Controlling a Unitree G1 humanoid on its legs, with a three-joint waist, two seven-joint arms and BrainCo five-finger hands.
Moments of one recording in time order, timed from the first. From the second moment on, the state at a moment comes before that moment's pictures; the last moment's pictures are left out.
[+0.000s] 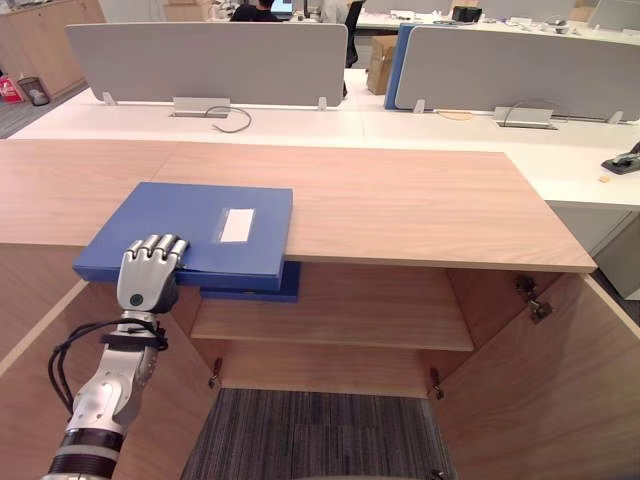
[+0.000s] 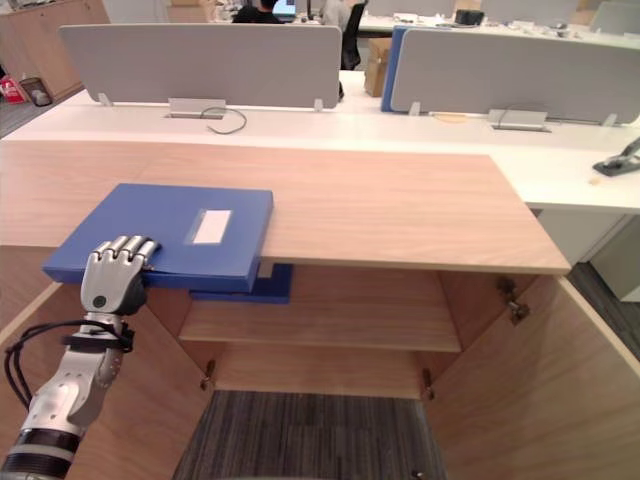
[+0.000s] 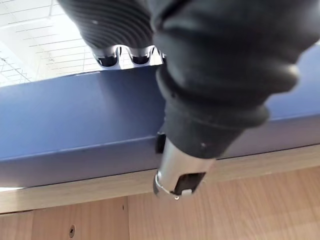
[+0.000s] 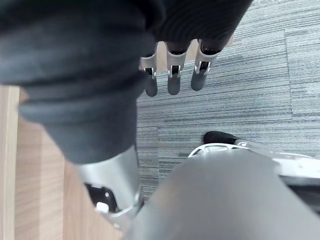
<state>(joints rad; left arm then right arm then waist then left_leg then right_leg) -0.04 0.59 0.03 0.14 1.13 -0.07 0.56 0.19 -0.14 -0.09 1.11 -0.03 -0.10 0.03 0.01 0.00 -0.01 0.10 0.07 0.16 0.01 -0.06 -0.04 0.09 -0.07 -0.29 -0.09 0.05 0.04</state>
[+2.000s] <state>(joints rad) 0.27 0.07 -0.02 -0.50 -0.60 -0.29 -0.06 0.01 0.05 -0.16 -0.34 0.28 -0.22 -0.20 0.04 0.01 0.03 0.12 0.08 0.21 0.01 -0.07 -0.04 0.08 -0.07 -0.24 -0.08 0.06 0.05</state>
